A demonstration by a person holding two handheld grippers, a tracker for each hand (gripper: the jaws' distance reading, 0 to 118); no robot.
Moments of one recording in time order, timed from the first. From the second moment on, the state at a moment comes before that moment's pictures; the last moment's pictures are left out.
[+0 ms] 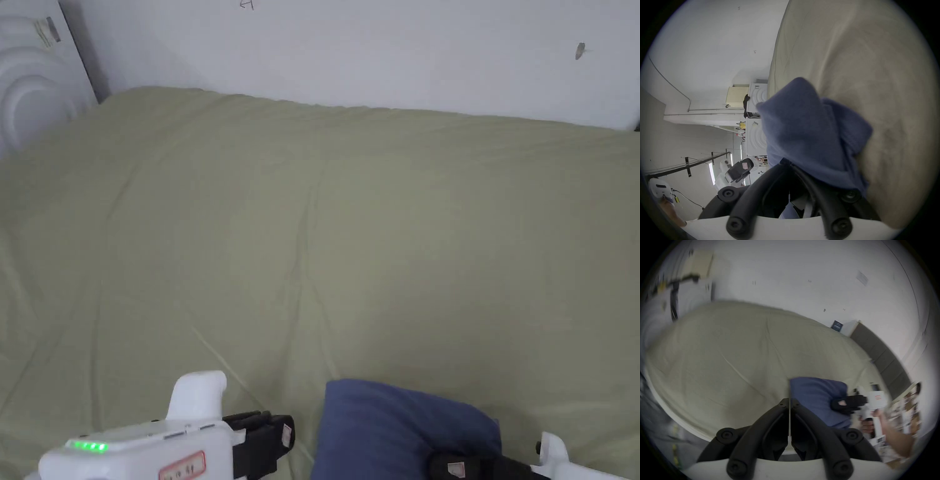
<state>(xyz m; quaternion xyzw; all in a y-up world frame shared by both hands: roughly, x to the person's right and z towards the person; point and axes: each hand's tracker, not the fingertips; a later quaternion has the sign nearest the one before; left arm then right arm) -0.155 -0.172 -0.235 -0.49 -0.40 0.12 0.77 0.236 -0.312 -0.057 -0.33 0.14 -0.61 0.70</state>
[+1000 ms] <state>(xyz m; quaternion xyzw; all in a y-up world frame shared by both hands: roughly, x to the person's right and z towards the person) -0.124 -0.260 -0.337 -0.61 -0.51 0.26 0.55 0.219 -0.247 -0.051 -0.32 0.11 -0.52 0.78</state>
